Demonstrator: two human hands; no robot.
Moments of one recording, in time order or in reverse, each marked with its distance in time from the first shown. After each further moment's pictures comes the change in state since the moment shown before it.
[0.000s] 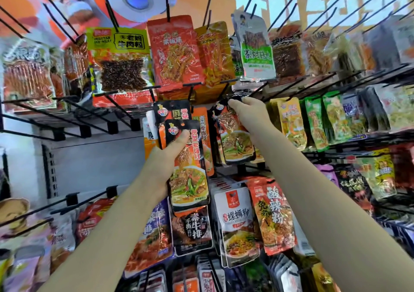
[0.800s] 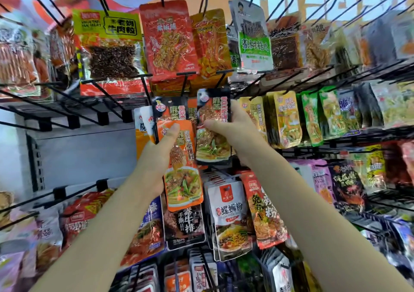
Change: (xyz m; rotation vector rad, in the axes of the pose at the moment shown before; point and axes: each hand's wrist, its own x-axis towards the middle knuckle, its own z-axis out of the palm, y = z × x) left_hand 0.001 -0.007 0.003 0.056 0.136 0.005; right_hand -0.032 0.030 0.010 0.044 -0.266 -0.107
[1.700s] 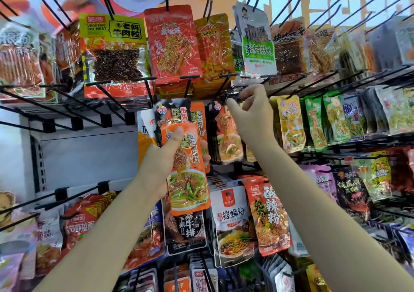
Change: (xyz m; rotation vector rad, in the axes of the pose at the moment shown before) left_hand -0.019 0.009 0.013 0.001 -0.155 0.083; right_hand 0.023 -0.007 -0.015 -0.348 0.429 -0.290
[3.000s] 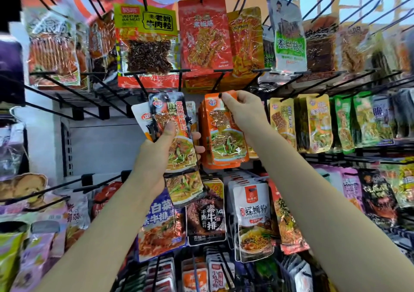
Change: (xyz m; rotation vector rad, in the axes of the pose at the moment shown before) left_hand -0.017 0.016 -0.050 0.018 0.160 0.011; right_hand -0.004 -0.030 0.062 0.265 -0.297 0.304
